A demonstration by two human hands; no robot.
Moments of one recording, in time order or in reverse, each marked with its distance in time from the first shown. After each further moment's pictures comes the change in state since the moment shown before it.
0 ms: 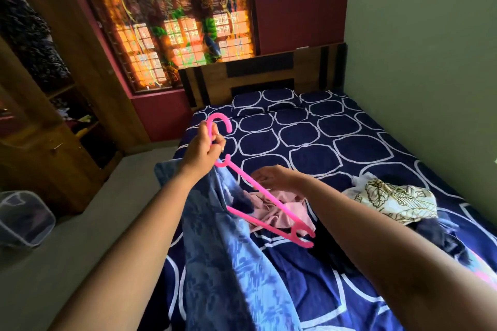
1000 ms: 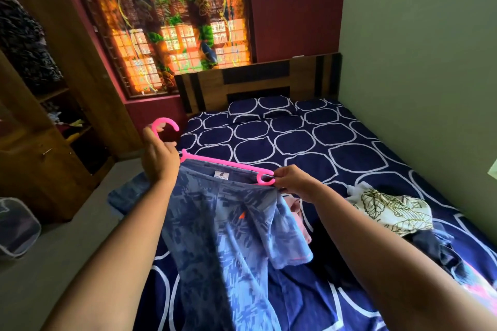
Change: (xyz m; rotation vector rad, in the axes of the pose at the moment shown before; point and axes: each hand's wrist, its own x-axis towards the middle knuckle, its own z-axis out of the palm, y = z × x) left_hand 0.019 -0.048 -0.022 0.340 0.619 -0.348; right_hand 0.008 0.025 -0.024 0.318 0.205 0.161
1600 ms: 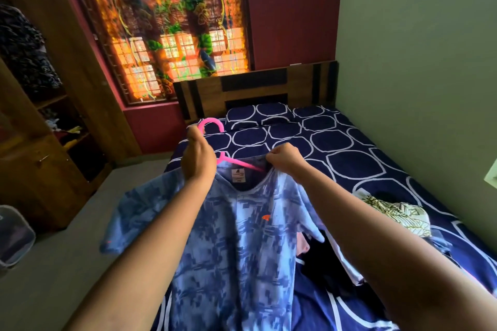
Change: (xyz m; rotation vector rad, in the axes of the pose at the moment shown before) left_hand -0.030 0.067 0.029 0.047 -0.235 0.002; right_hand 0.010 -0.066 -0.014 -0.347 0.340 -0.068
